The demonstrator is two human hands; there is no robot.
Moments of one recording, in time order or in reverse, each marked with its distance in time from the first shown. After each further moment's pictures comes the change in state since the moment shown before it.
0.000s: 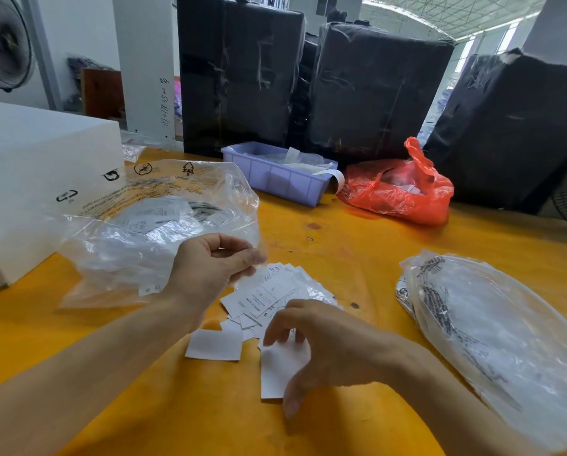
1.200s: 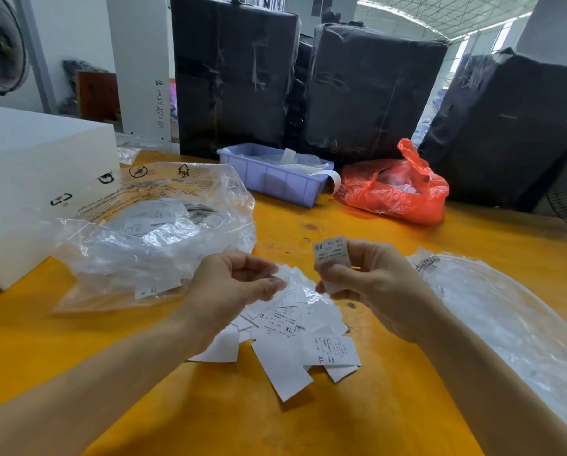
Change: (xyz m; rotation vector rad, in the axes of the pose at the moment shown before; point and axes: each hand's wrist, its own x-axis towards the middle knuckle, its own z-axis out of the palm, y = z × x) left_hand -0.013 -0.008 0.013 0.140 -0.150 -0.020; right_hand -0.018 0.014 -0.038 0.889 0.517 0.043
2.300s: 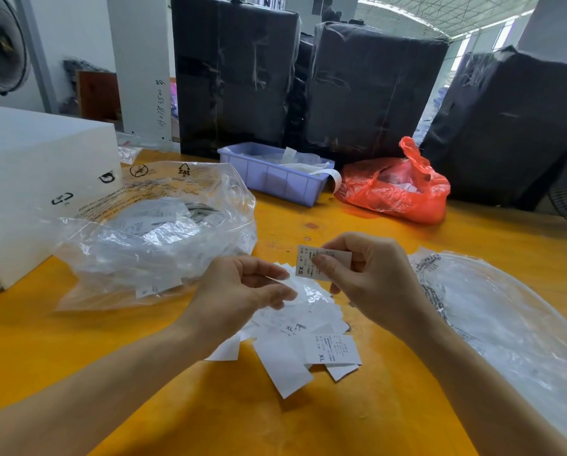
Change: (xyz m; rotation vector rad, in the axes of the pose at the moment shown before) left_hand -0.008 0.004 0.005 0.071 -0.093 0.044; right_hand 0.001 0.001 0.011 -0.542 0.249 -0.339
